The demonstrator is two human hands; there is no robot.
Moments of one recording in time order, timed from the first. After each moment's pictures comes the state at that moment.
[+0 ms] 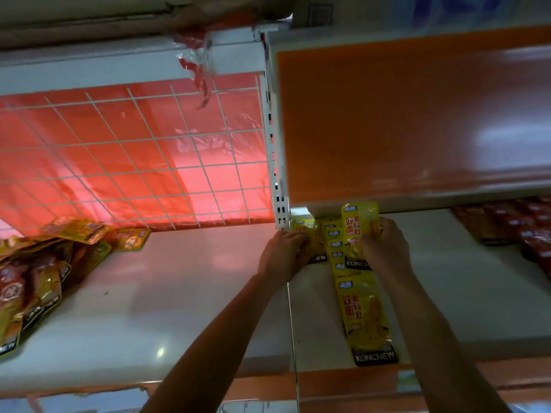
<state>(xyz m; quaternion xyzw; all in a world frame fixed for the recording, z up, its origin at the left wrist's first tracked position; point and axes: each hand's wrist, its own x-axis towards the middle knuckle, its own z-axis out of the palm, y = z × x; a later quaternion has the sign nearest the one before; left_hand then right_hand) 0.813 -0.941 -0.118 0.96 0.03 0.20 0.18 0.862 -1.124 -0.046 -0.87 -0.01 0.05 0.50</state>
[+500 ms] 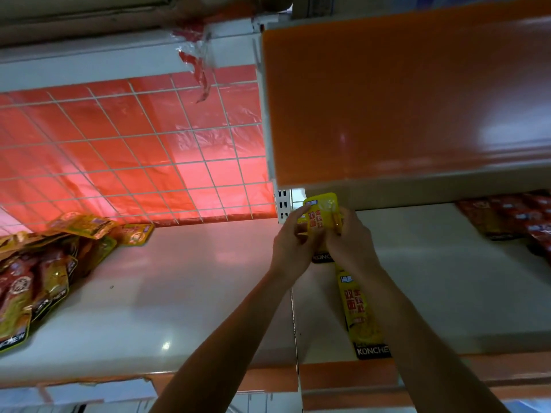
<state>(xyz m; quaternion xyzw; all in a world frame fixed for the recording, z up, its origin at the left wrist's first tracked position) 0.797 -0.977 -0.086 0.76 0.16 0.22 0.59 0.845 -1.084 -0.048 -0.87 -0.15 0.04 0.47</state>
